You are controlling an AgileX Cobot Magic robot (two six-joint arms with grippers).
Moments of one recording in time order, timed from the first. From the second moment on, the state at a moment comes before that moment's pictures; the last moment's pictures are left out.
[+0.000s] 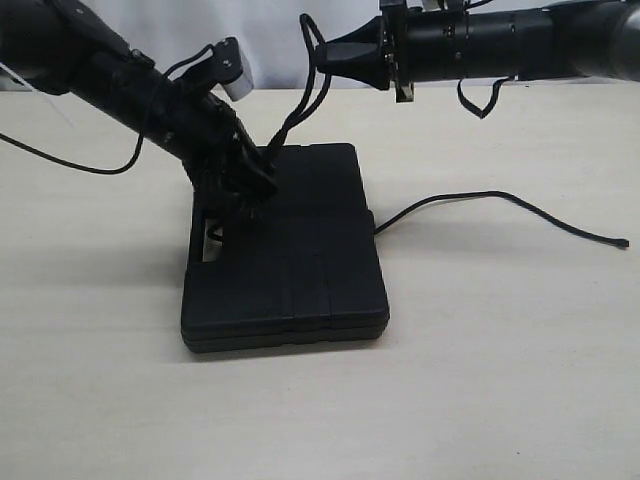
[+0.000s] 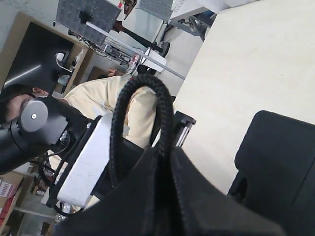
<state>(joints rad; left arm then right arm) -0.12 2.04 -1.41 -0.94 0.95 1.66 0.09 2.16 -1.62 1.53 1.21 -0.92</state>
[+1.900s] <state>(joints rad) -0.29 2.04 -1.35 -0.48 0.41 1.28 -0.21 1.69 -1.11 0.43 0.55 -0.28</state>
